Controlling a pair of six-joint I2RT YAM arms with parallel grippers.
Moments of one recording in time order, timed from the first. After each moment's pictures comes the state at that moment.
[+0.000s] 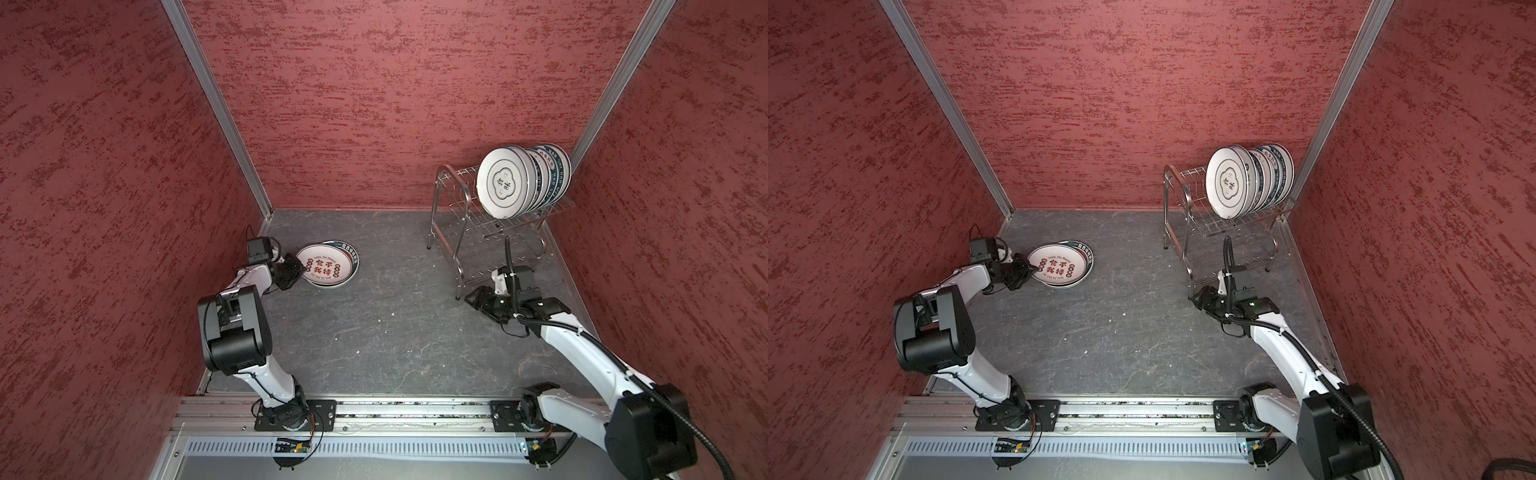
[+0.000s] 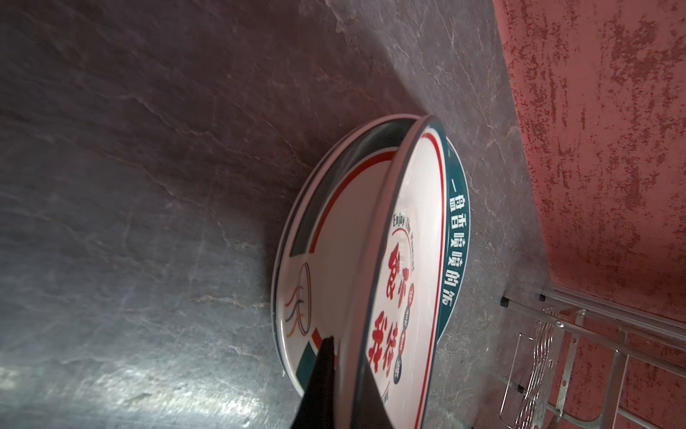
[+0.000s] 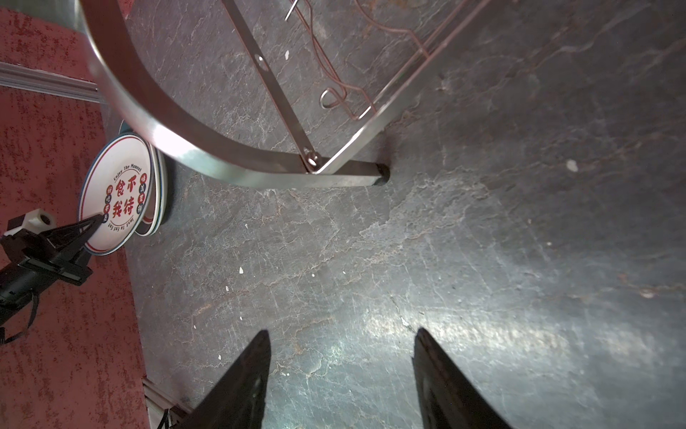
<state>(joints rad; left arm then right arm) 0.31 1.70 1.04 -0.35 0.48 -0.60 0.23 1.11 0.69 -0.49 -0.34 0.72</state>
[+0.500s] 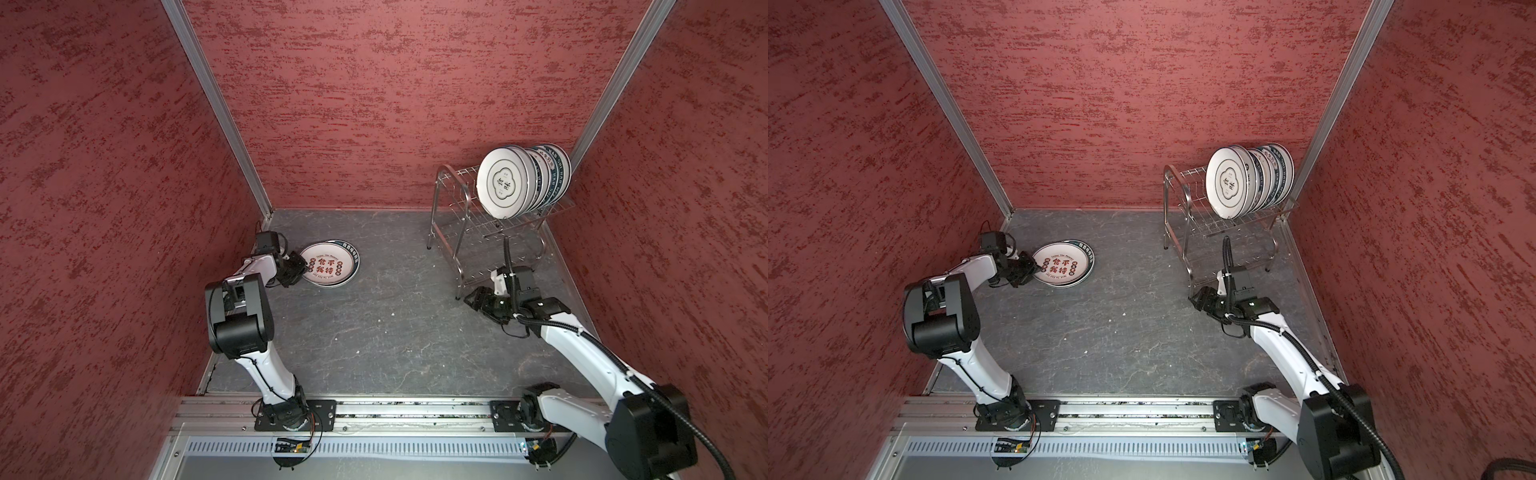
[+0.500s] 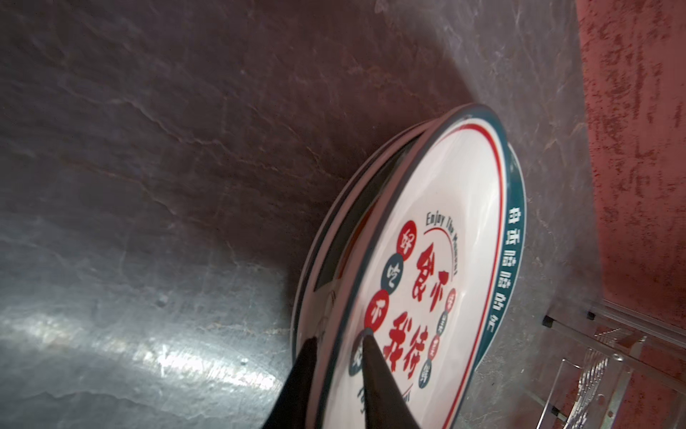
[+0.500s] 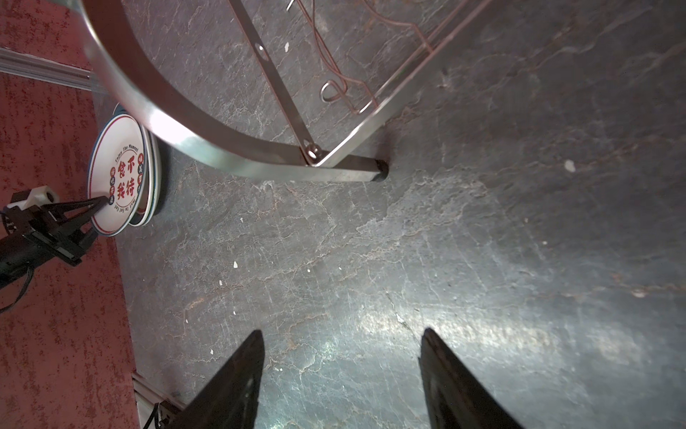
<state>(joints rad) 0.26 1.82 1.16 -0.46 0.39 -0.59 0.24 1.11 0.69 -0.51 -0.34 0.69</state>
